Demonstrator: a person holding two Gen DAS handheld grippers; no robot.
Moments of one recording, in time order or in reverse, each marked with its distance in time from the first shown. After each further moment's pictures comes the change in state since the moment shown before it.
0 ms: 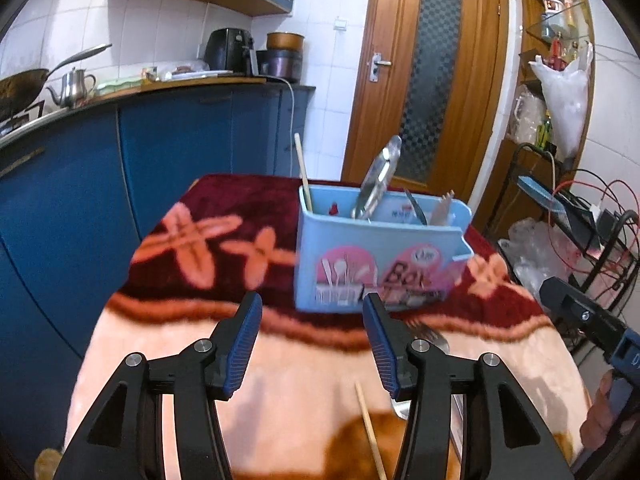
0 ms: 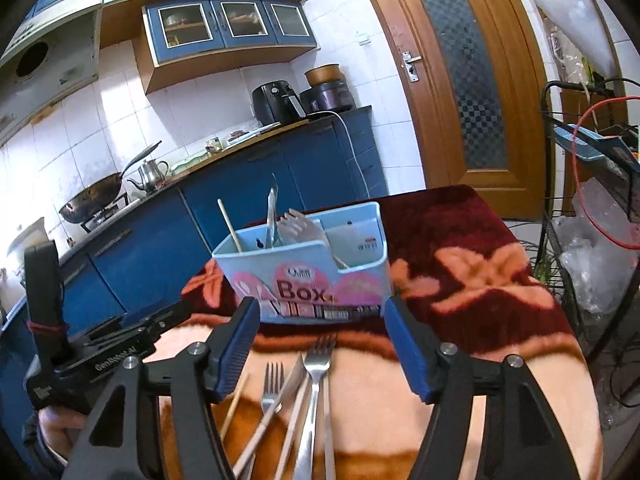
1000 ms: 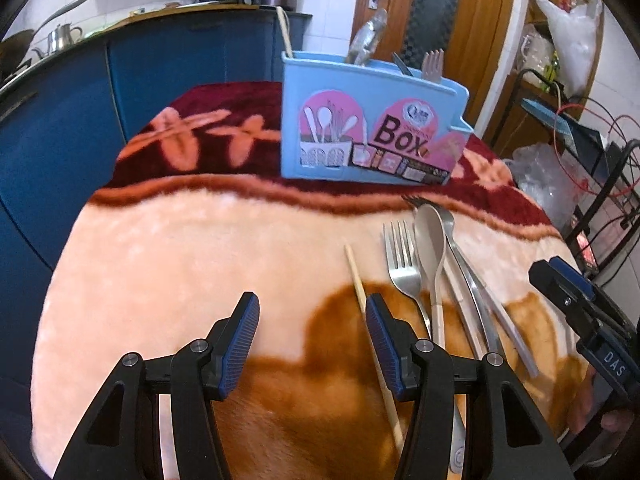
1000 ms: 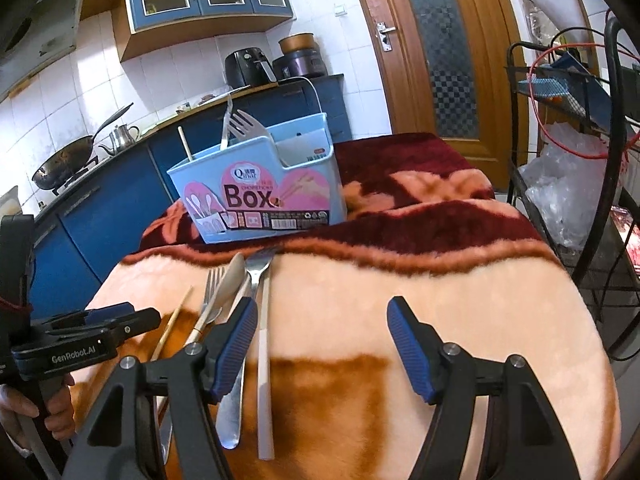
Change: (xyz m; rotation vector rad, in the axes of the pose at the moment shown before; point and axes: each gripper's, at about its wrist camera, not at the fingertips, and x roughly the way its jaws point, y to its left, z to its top) left arm 0.017 -0.016 -0.067 0.023 0.264 0.011; right arm 0.002 -0.029 -0.069 0.002 0.105 -0.103
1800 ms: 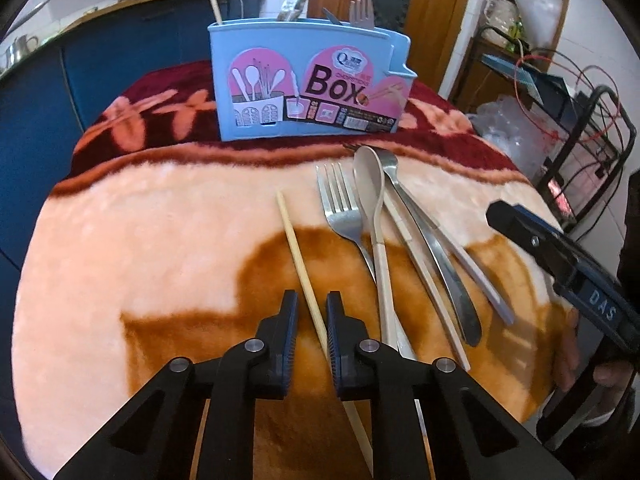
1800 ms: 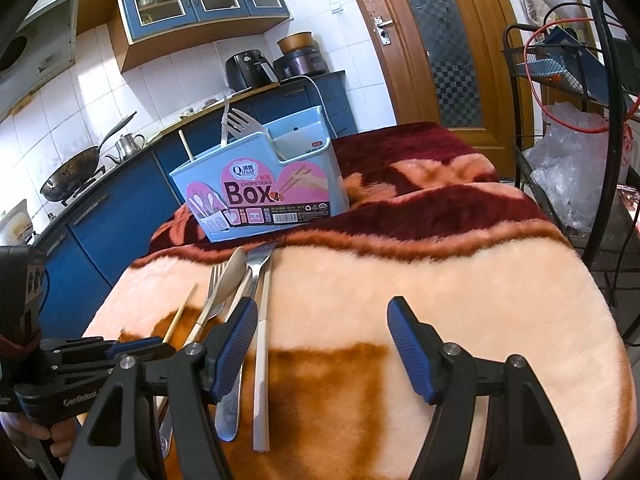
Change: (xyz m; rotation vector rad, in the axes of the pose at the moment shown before) left arm 0.002 -0.026 -0.018 0.088 0.086 -0.095; right arm 0.000 -0.011 -0.005 0.045 0.002 0.055
